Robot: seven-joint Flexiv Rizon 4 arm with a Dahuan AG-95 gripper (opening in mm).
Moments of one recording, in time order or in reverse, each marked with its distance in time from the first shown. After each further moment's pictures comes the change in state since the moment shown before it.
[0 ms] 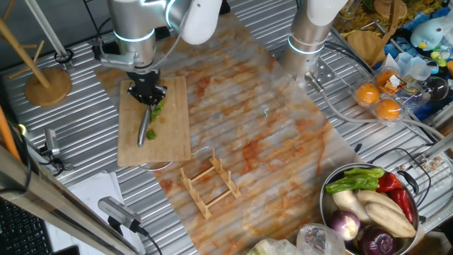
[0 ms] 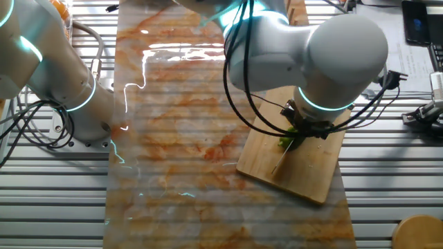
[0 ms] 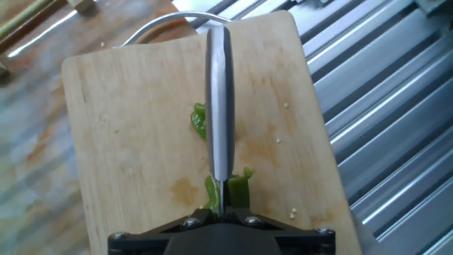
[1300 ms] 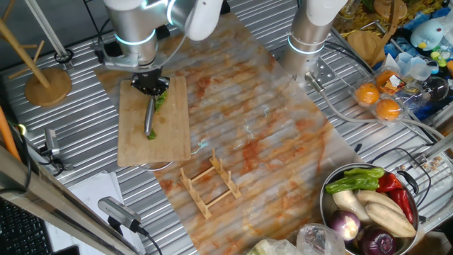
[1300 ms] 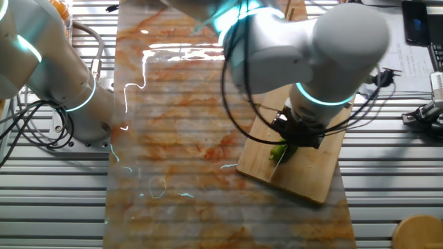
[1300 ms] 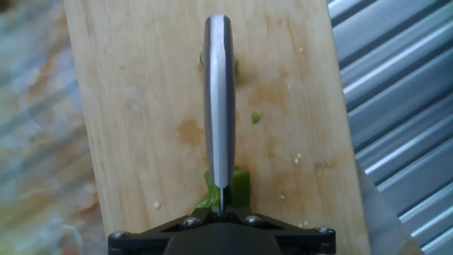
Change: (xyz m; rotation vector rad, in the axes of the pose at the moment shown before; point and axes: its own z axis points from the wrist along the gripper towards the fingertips) arm 0.045 0.004 -0.005 0.022 0.136 -0.055
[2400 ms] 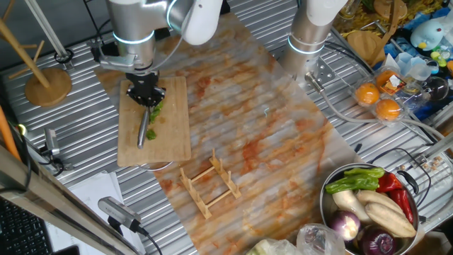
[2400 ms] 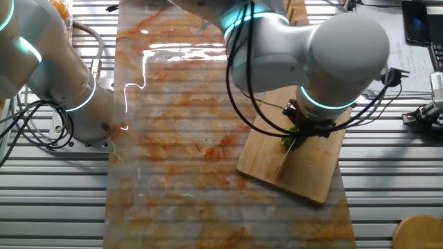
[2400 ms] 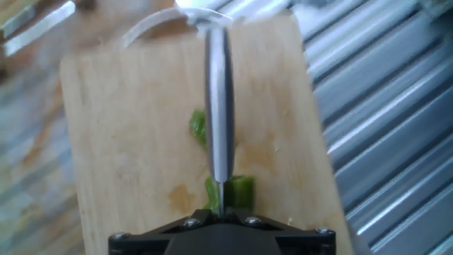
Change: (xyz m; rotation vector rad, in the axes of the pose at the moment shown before) arm -0.051 -0.011 0.000 -0.028 -0.159 0.037
